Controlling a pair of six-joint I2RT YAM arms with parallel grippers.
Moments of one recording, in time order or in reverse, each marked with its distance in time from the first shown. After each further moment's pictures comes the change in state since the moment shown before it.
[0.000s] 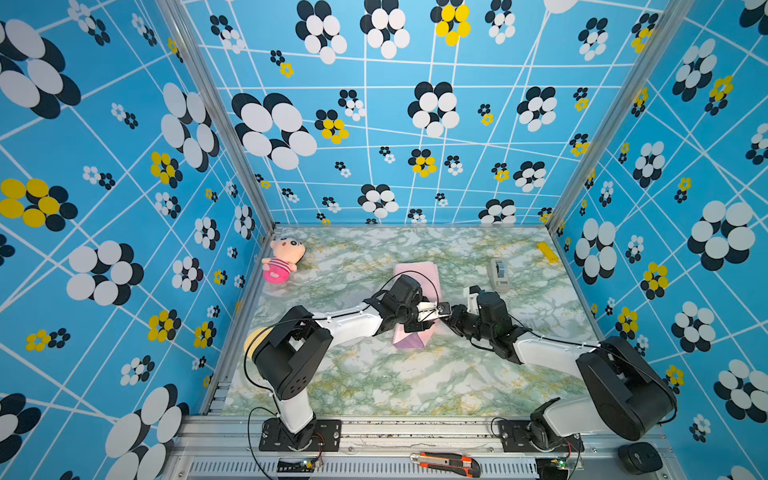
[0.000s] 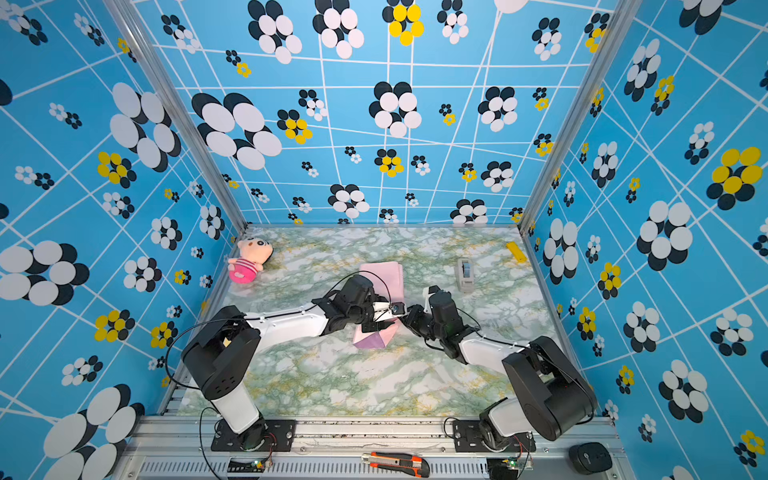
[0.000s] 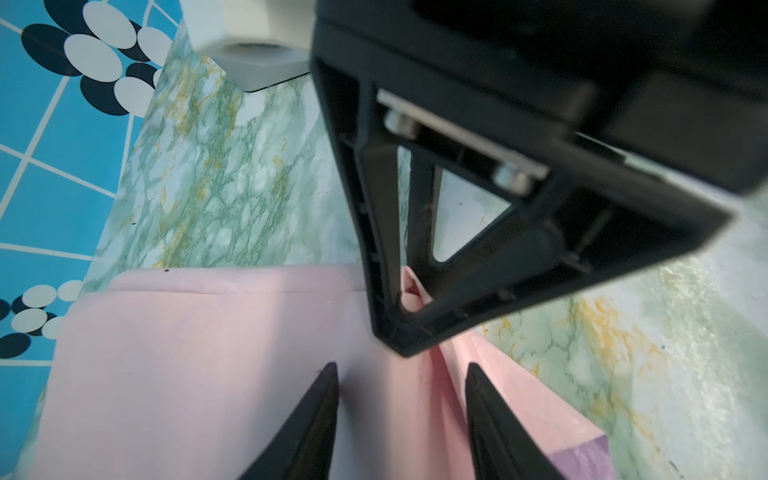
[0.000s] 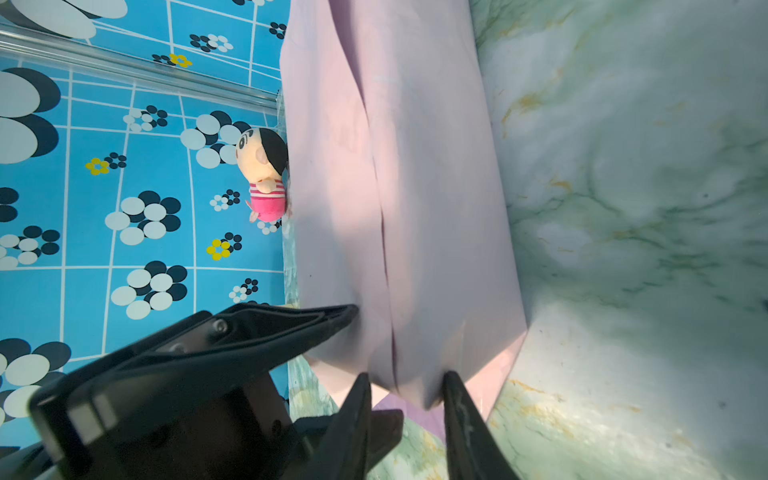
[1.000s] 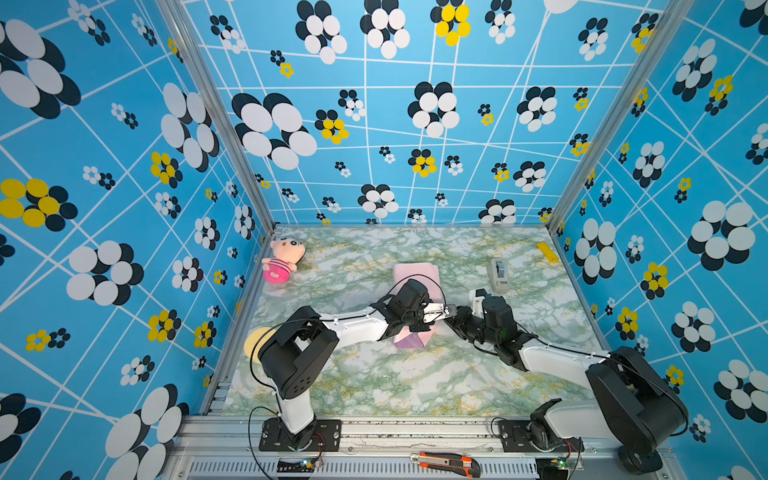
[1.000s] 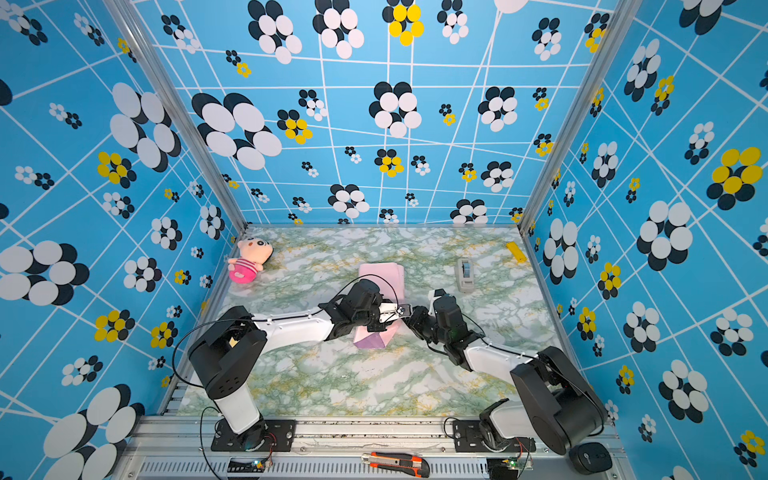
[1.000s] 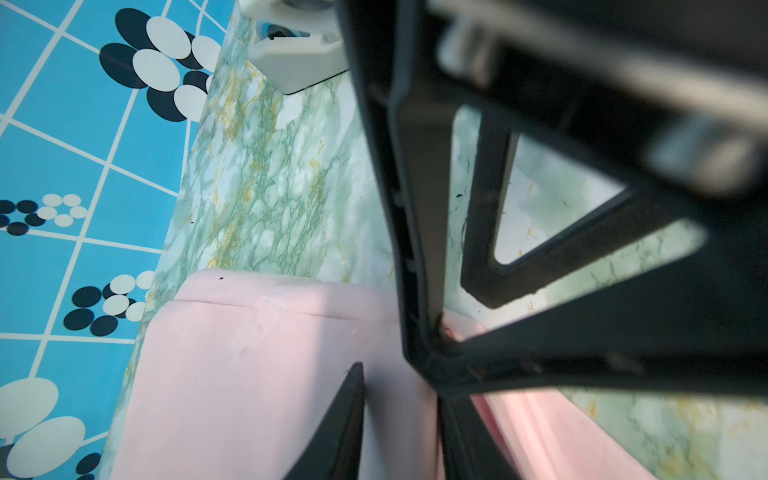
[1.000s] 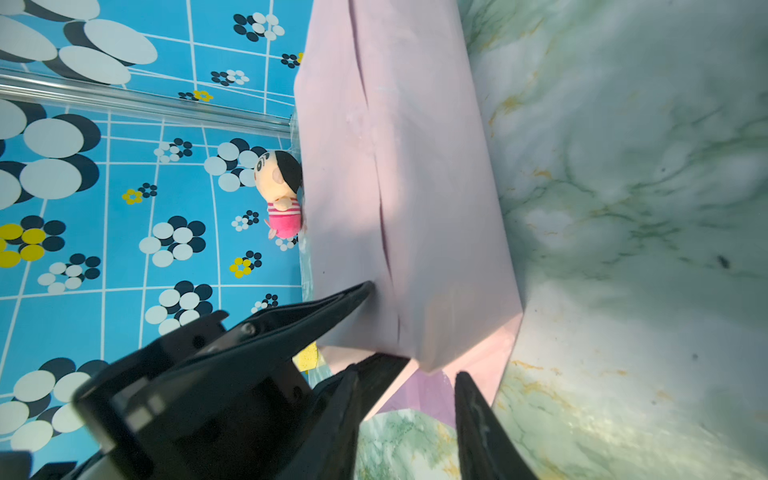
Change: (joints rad) left arm -0.055 0.021 -0.010 0.098 -0.172 0.018; right arm -0.002 -0.121 -0.069 0.008 0.040 0.085
